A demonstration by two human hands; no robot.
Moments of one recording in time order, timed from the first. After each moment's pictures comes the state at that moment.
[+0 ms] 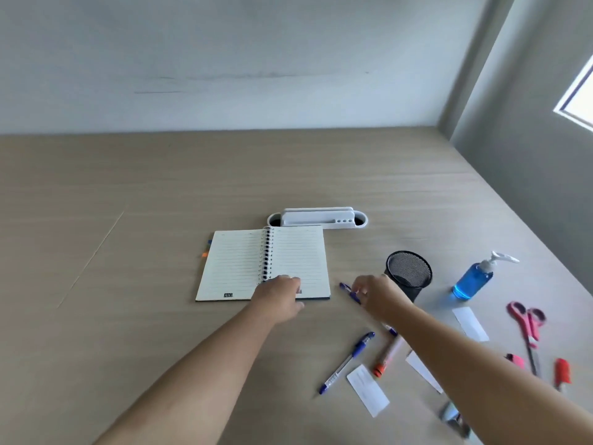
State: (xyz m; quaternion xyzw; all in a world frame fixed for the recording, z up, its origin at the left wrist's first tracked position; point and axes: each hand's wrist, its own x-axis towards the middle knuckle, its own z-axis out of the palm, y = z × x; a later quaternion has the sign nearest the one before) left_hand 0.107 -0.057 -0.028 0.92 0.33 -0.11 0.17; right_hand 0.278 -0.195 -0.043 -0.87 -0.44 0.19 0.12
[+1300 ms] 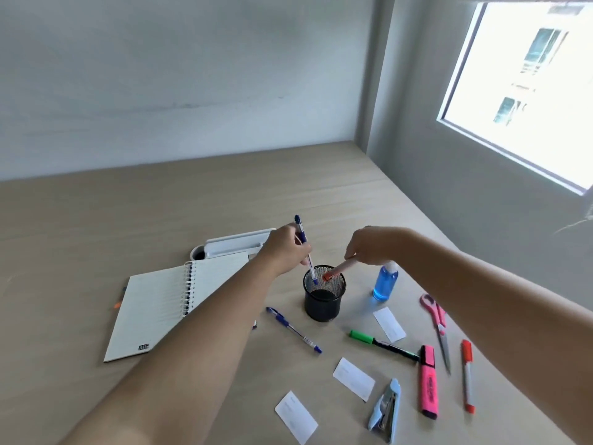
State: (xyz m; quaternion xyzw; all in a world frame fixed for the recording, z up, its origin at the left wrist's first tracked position) left_hand 0.282 -0.113 0.059 0.86 0.27 0.08 0.42; right_hand 0.404 -0.254 0.095 -0.84 -0.50 0.19 -0.11
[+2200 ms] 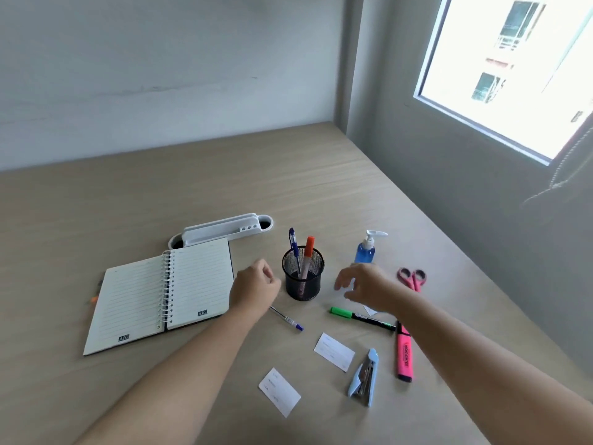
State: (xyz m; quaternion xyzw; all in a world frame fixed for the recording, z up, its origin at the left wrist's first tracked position) left_hand 0.234 -0.150 -0.018 0.87 0.39 0.11 0.29; right_hand 0.368 -0.334 0.004 -0.87 -0.41 0.22 0.18
